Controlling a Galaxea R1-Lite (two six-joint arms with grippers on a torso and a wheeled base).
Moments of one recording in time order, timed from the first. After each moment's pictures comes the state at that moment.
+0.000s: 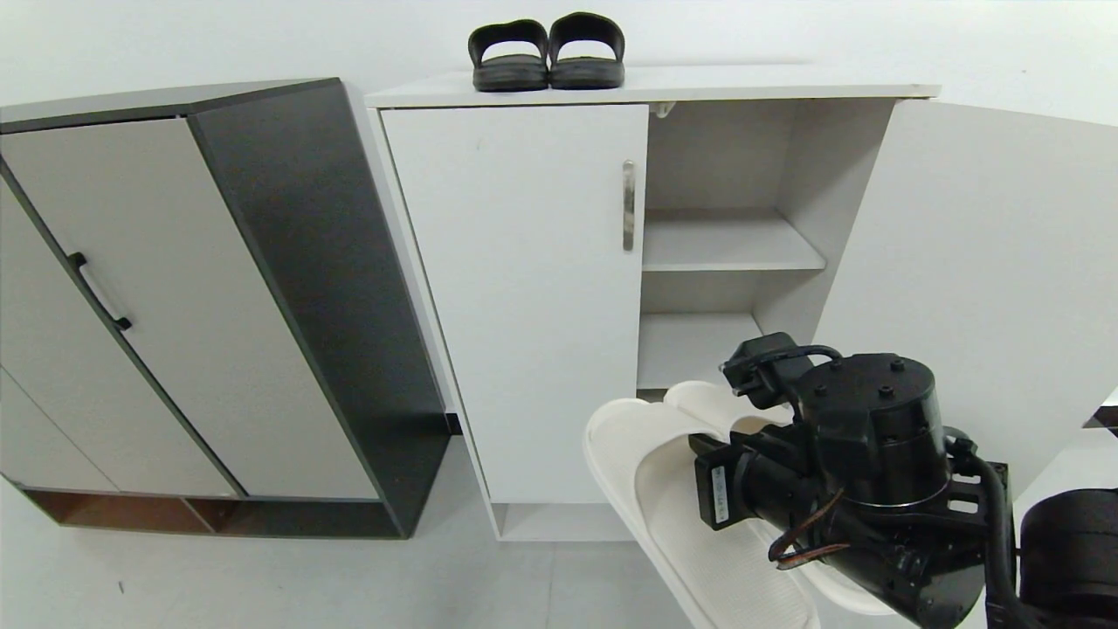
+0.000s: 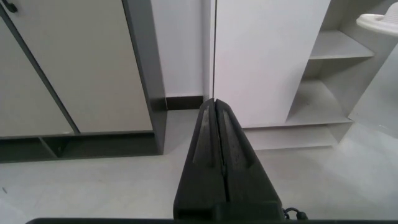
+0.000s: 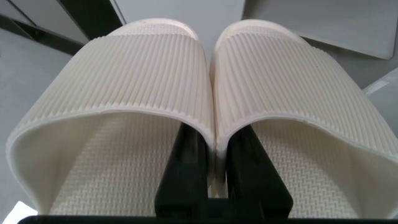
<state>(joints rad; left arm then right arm) 0.00 0.00 0.00 0.00 -0.01 0.02 0.89 1.69 -0.77 -0.55 -0.44 0.21</state>
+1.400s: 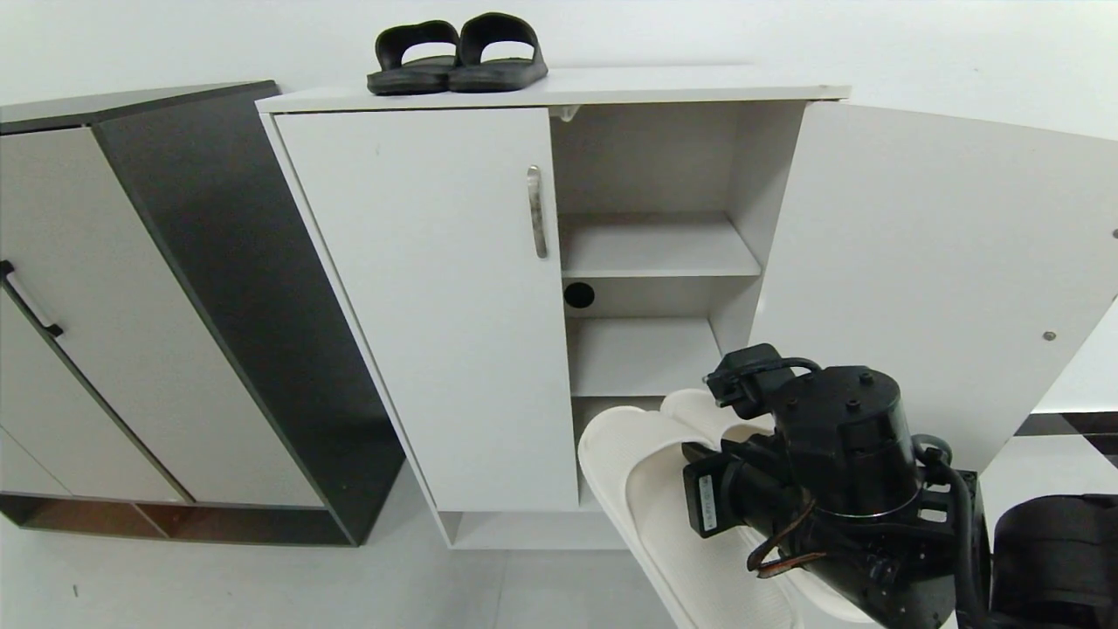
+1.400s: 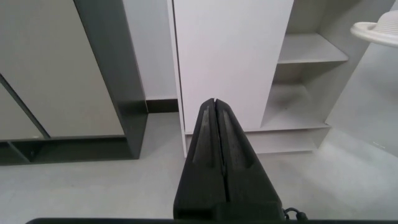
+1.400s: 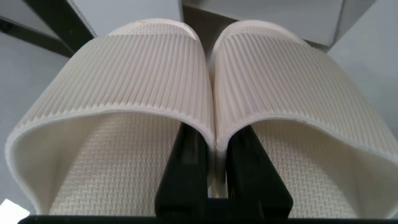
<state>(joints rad) 0.00 0.00 0.00 0.00 -0.01 0.02 0.90 1.73 -0.78 -0.55 -0.47 0.21</state>
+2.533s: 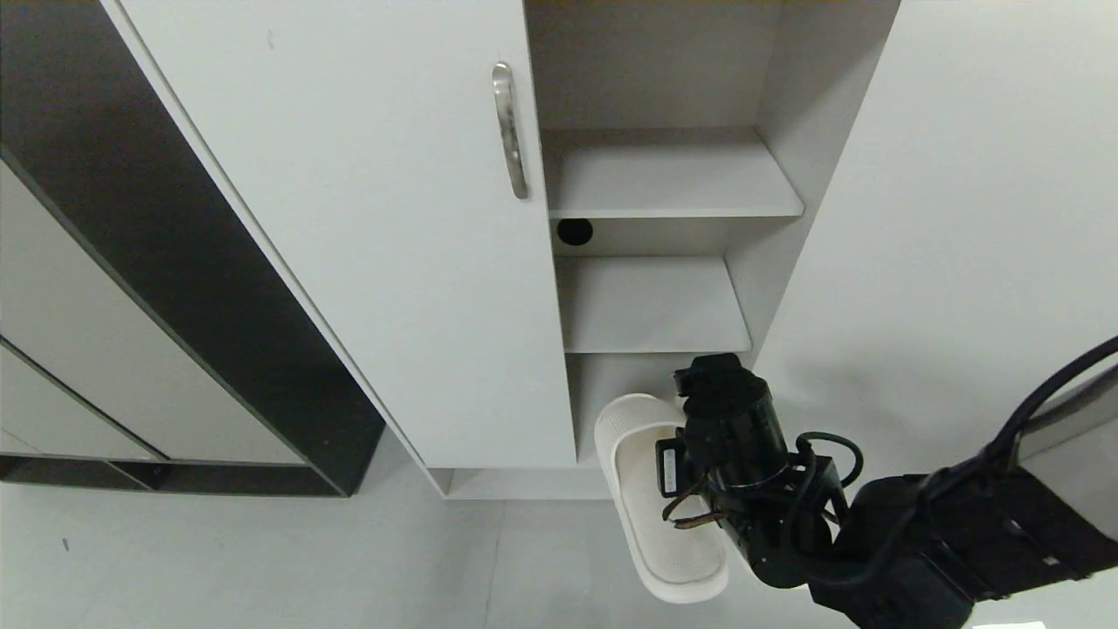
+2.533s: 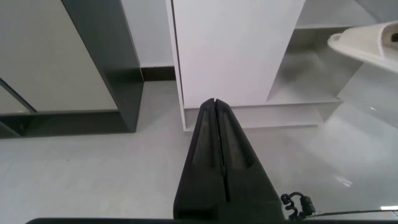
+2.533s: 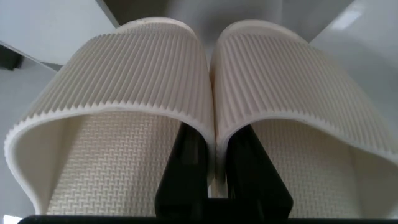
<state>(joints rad) 0.00 0.00 0.00 0.00 -0.01 0.02 0.85 1.99 -0.92 -0.64 -0.65 0.30</state>
